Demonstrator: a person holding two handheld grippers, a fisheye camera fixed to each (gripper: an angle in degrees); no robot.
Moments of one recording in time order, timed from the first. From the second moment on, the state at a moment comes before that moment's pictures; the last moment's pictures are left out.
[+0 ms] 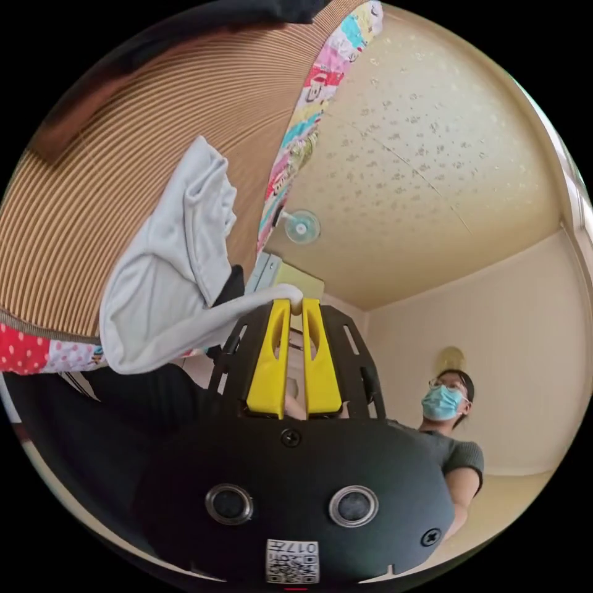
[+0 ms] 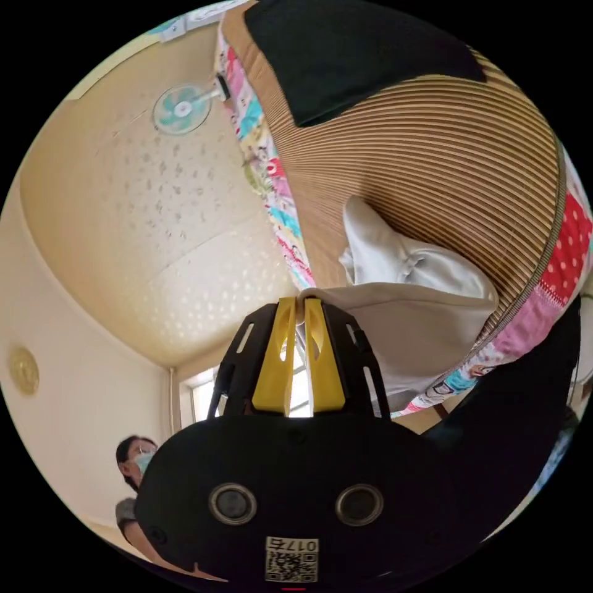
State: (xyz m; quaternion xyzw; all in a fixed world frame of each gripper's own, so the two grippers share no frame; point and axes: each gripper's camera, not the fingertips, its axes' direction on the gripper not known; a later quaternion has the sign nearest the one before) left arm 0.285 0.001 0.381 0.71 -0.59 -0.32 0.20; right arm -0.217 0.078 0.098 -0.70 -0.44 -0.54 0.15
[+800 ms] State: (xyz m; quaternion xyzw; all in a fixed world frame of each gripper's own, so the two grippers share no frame) left arm 0.260 0.073 0.045 0.39 -0.68 -0.61 -0.11; right arm -0.176 0.300 -0.113 -0.27 -0.41 -0.87 0.06
